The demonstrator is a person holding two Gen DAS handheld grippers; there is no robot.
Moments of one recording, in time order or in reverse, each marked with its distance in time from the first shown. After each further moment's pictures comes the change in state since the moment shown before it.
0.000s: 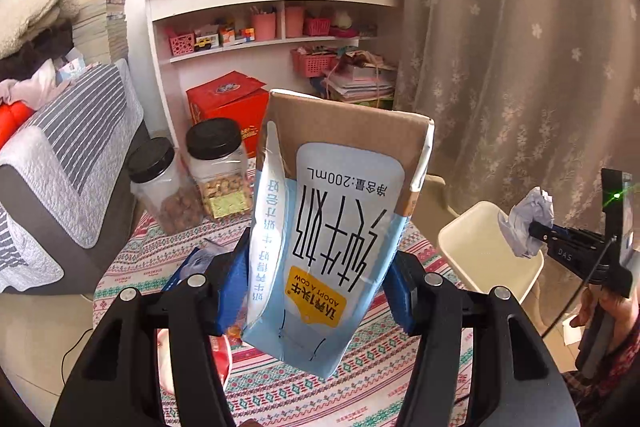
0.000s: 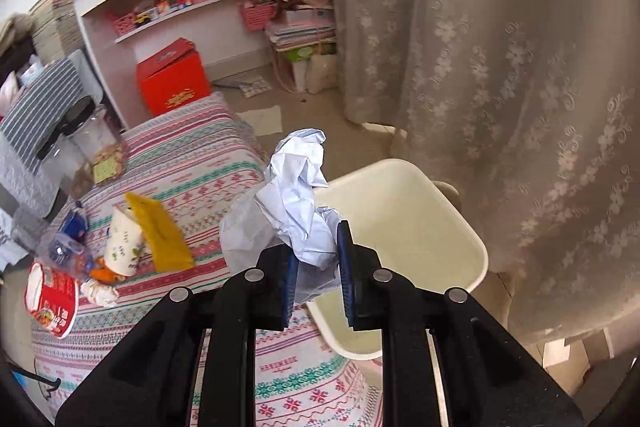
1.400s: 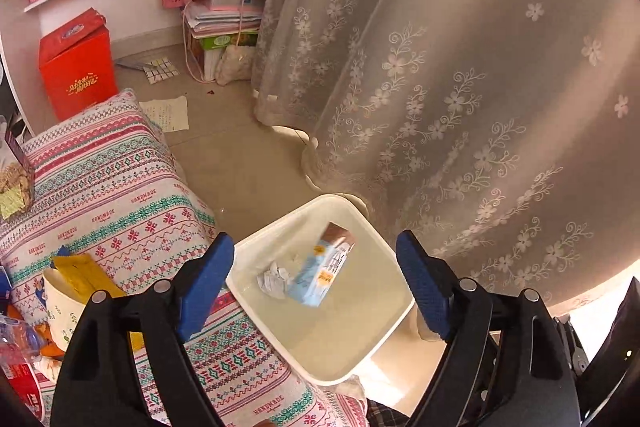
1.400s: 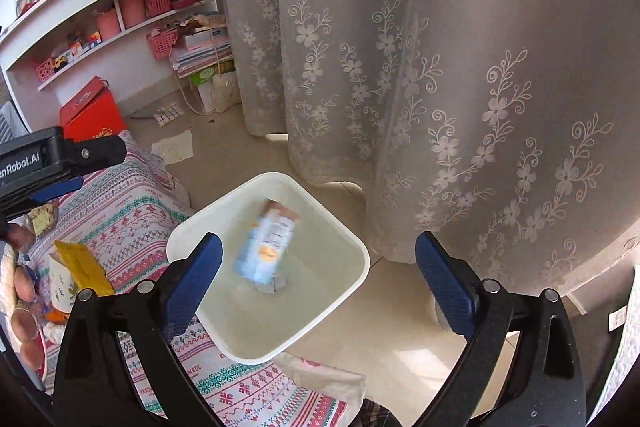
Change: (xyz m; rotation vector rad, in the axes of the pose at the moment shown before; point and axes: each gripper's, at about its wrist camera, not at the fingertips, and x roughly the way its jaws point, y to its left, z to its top) left arm 0.147 -0.214 0.062 -0.044 0.259 -0.361; right arm -0.033 -0.096 0.009 0.149 -0.036 -0.205
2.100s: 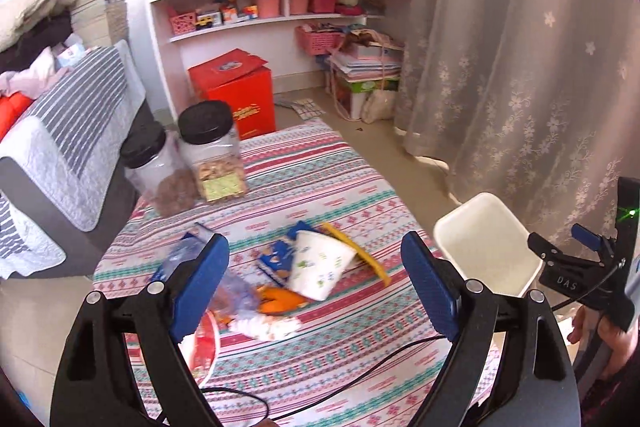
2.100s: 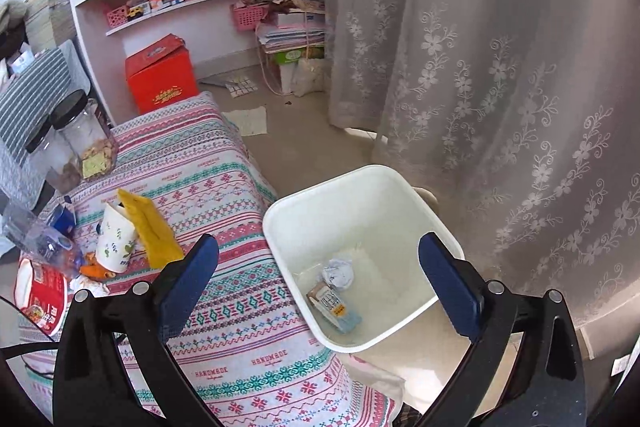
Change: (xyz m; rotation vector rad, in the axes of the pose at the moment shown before) left arm -0.184 0.149 -0.089 -0.038 -0.171 0.428; right arm -0.013 0.115 -0.026 -0.222 0.006 0.160
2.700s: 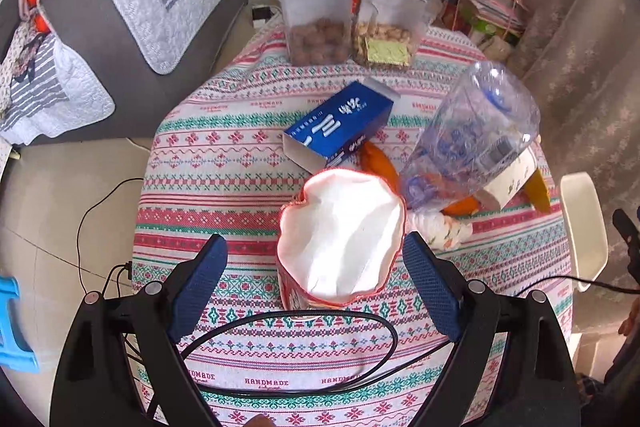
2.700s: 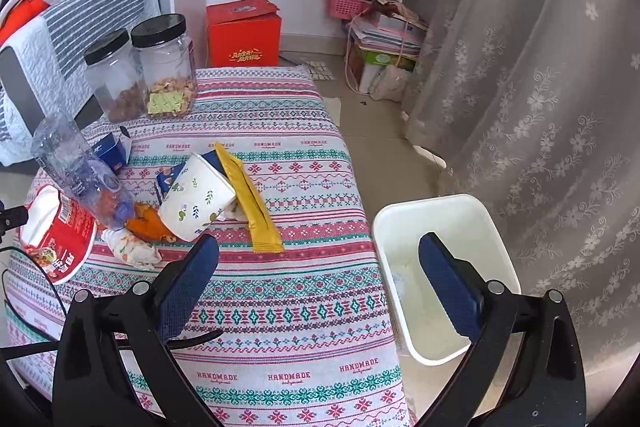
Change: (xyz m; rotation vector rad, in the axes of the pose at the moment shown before) left arm 0.068 0.156 -0.098 -0.254 0.338 0.134; right arm 0.006 0.128 -0.014 -0.293 0.009 0.085
